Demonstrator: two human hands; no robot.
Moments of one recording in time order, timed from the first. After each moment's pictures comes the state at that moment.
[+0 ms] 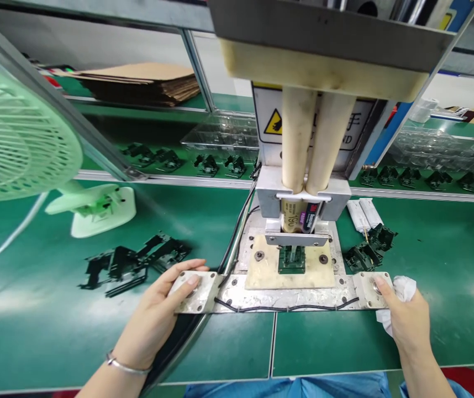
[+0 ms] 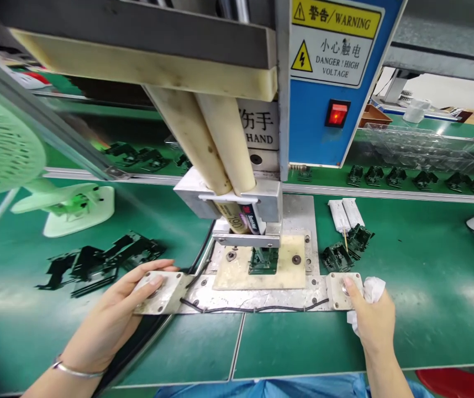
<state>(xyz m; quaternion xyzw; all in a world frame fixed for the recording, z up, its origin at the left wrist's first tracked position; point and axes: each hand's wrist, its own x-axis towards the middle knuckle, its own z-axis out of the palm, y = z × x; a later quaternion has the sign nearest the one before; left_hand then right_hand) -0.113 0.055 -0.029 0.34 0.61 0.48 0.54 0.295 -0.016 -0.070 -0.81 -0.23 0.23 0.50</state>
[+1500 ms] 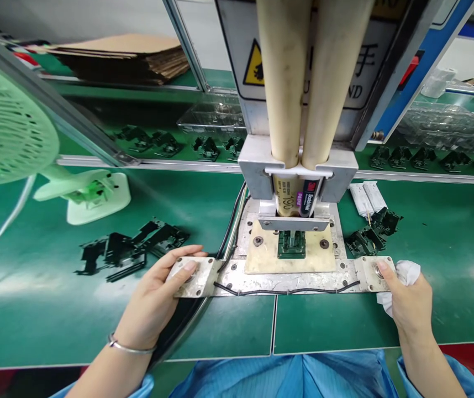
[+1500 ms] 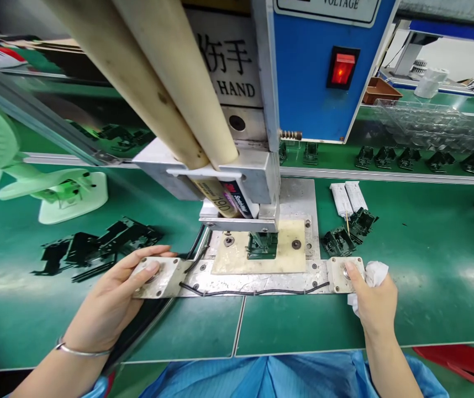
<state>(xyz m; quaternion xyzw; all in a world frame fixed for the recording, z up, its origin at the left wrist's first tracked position) -0.109 0.053 -0.024 0.33 0.62 0.48 0.53 0.294 -0.021 -0.070 -0.79 -0.22 0.23 0.52</state>
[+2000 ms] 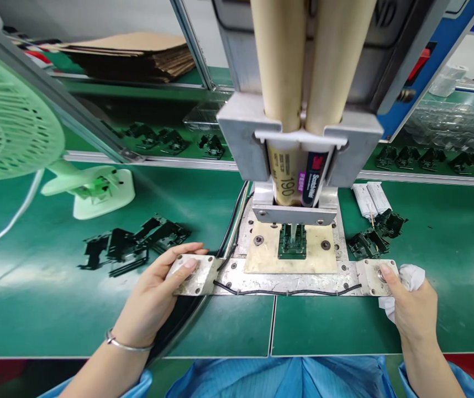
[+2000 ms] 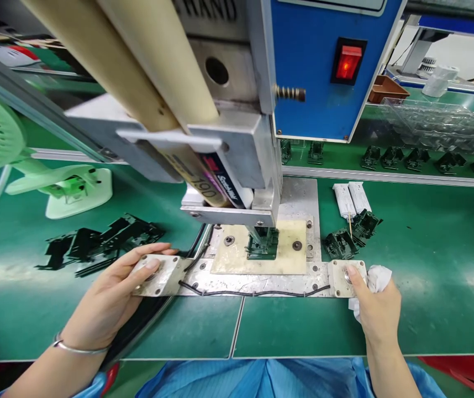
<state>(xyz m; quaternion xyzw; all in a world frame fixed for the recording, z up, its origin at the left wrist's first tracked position) -0.110 0.051 -0.021 0.39 0.65 0.44 0.48 0.296 -0.022 -0.073 -0.80 -0.22 0.23 0.51</state>
